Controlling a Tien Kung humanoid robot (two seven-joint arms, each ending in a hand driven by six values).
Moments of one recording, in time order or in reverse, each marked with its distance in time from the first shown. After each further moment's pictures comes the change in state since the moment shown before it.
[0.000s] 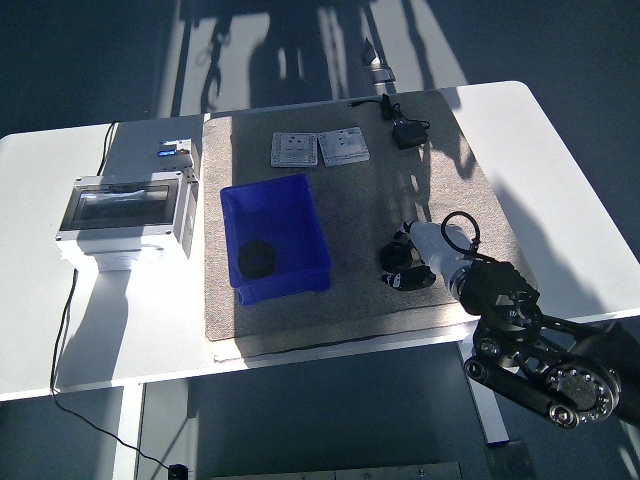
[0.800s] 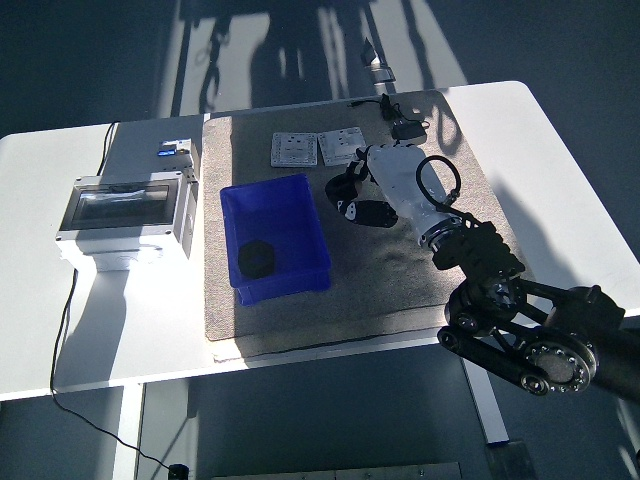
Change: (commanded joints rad) left arm 0.002 0.011 -0.015 0.000 0.021 0.001 0.005; right arm 0.152 0.067 -0.032 -0.016 -0.098 -0.352 0.234
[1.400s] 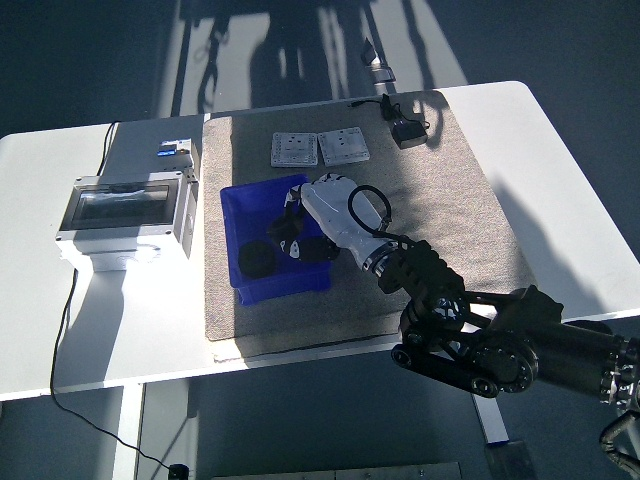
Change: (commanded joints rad) left arm -0.008 0.012 -0.012 0.000 -0.002 0.009 -0.004; right arm 0.082 0.129 -0.214 -0.173 0.157 0.021 0.059
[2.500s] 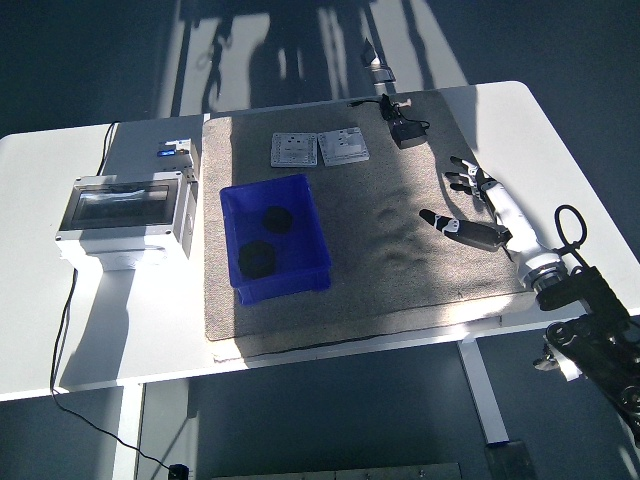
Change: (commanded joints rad) left arm 0.040 -0.047 0.066 0.000 -0.094 0.027 -0.007; right arm -0.588 -0.223 0.789 0.176 0.612 0.193 0.531
